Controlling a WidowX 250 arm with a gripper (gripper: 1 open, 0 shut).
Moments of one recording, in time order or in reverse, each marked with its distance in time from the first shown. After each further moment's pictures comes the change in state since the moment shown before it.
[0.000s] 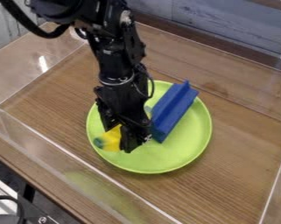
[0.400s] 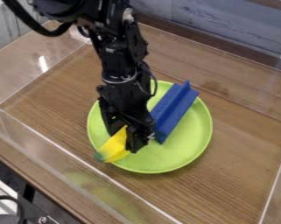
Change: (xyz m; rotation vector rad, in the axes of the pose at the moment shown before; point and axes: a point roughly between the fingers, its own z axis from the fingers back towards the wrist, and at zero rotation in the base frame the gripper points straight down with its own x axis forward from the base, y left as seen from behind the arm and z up) arm 0.003 -0.003 0.002 -0.009 -0.002 0.000
